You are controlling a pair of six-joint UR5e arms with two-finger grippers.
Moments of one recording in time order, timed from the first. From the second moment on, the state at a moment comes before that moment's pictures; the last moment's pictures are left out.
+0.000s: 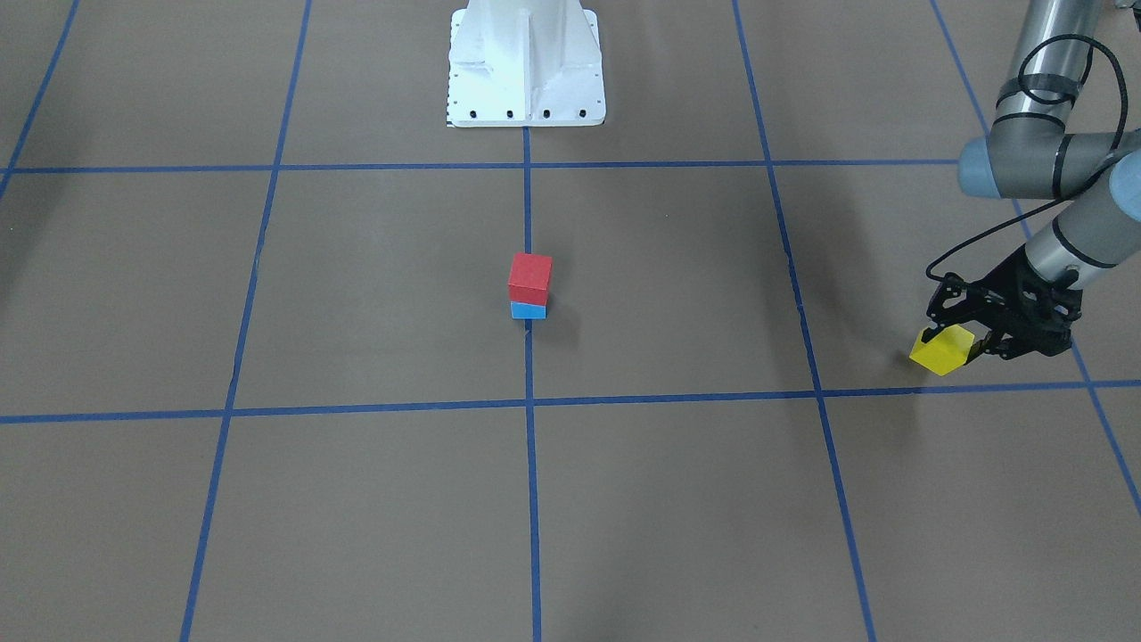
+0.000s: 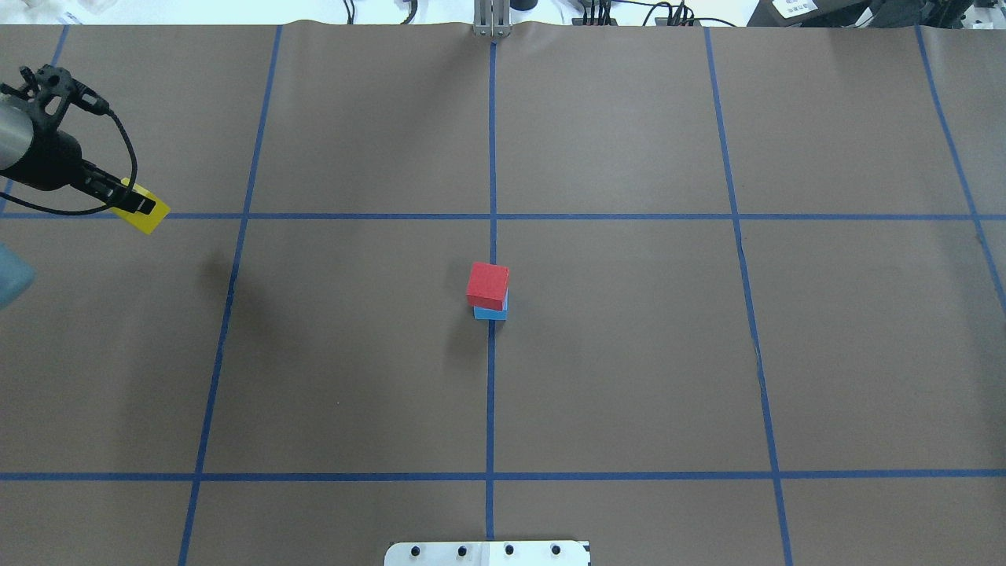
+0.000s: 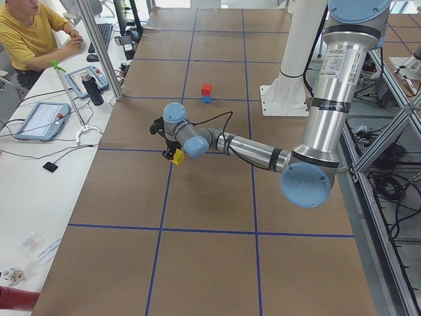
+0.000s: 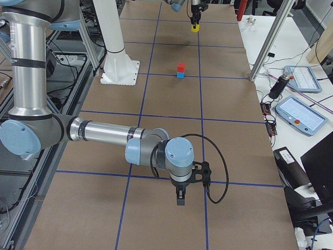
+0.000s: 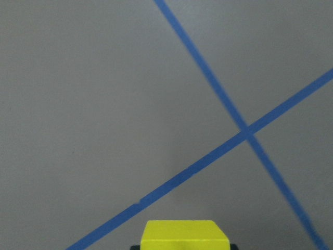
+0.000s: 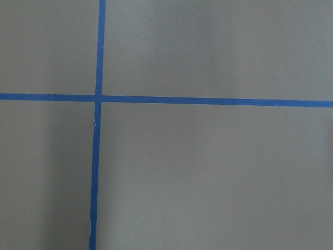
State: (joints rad) left arm -1.07 -1.80 -1.68 -1.98 -2.24 -0.36; right arm 1.73 -1.63 1.58 -1.55 2.30 -0.15
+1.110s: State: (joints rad) left arm -0.58 -2.43 -1.73 -1.37 -1.90 -1.14; right arm 1.73 -1.63 1.58 -1.55 2.30 -0.15
